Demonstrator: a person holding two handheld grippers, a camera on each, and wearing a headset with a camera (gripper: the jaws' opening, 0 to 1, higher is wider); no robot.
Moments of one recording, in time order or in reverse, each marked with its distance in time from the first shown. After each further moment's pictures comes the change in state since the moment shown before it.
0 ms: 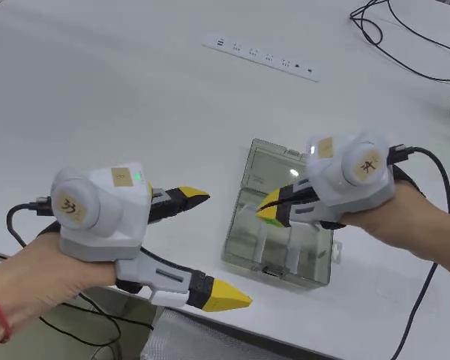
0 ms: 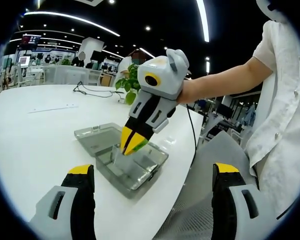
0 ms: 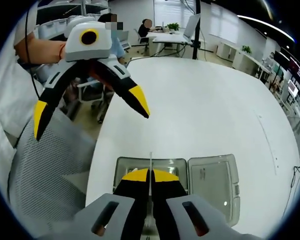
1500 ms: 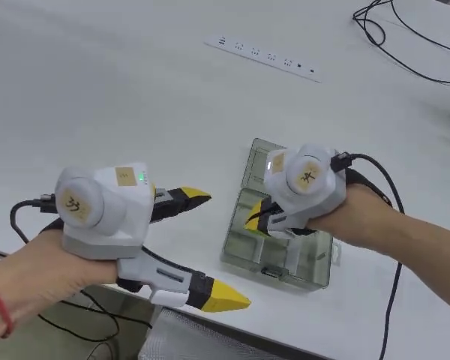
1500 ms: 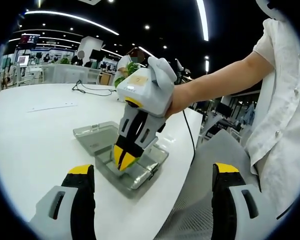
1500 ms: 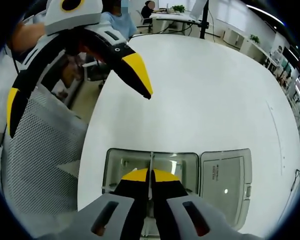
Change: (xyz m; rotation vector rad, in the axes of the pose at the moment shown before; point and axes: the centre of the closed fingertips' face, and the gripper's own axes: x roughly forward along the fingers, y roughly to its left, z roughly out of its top) left arm 0.003 0.004 -0.005 0.002 0.014 -0.010; right arm 0.037 0.001 -0.026 -0.018 0.177 0.029
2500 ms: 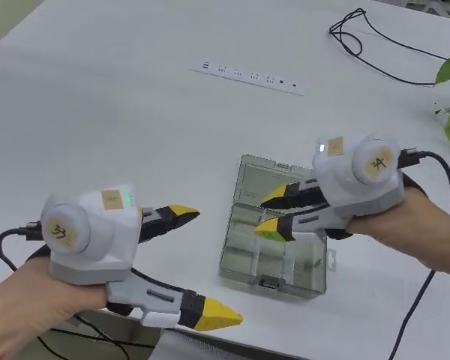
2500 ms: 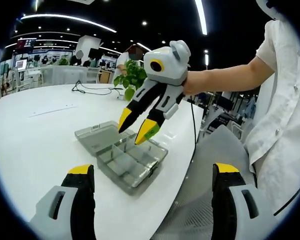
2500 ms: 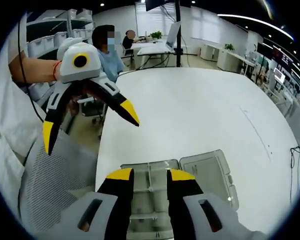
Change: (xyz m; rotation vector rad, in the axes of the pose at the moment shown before) left arm -0.007 -0.005 0.004 0.040 0.046 0.016; right arm -0.086 -0.002 0.021 0.154 -0.287 -0.101
